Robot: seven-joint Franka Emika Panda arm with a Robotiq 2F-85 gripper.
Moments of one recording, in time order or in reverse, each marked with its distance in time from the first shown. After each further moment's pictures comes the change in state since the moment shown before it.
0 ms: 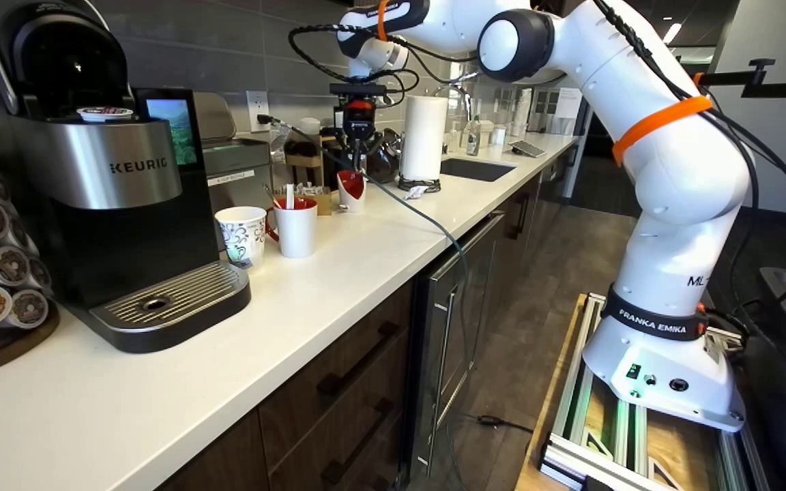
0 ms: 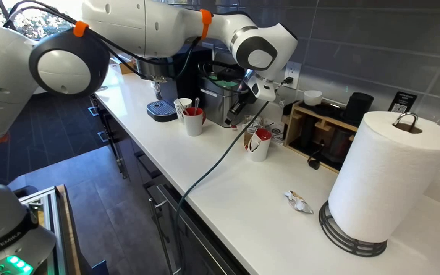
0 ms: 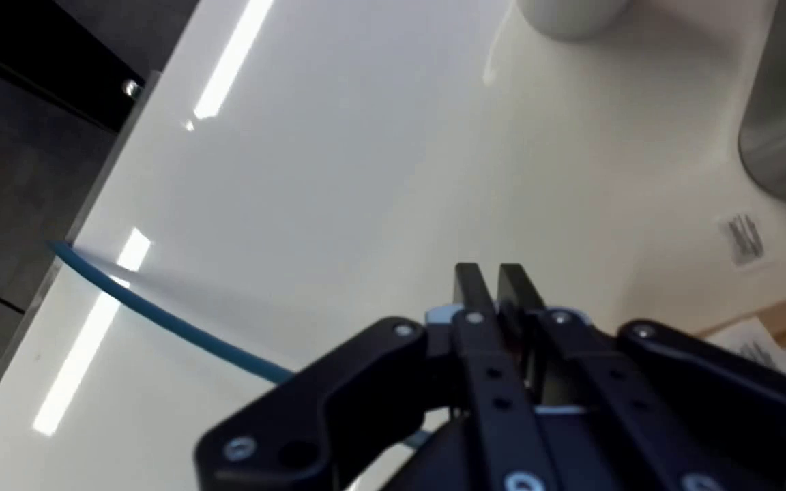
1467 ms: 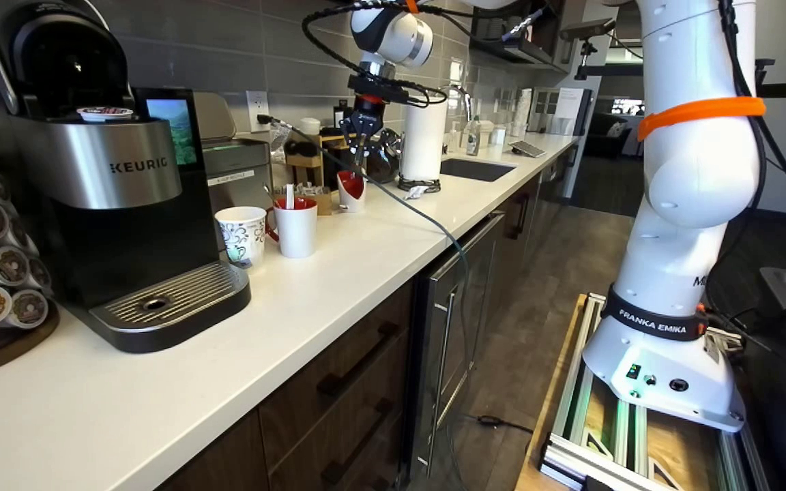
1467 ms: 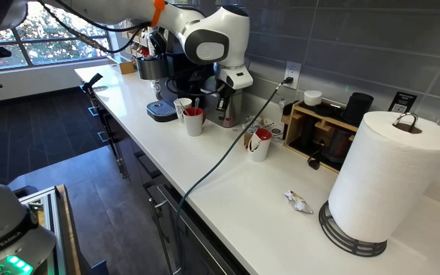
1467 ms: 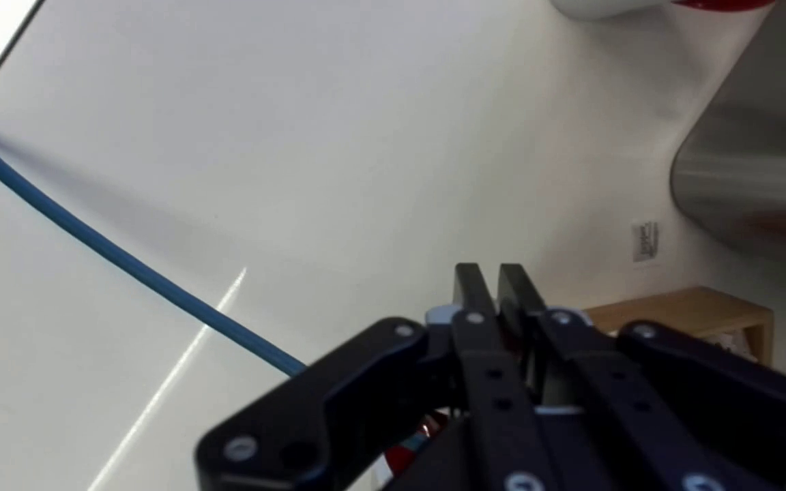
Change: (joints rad) arm 0.146 -0.474 -0.052 -0.729 -0.071 0.621 -0.269
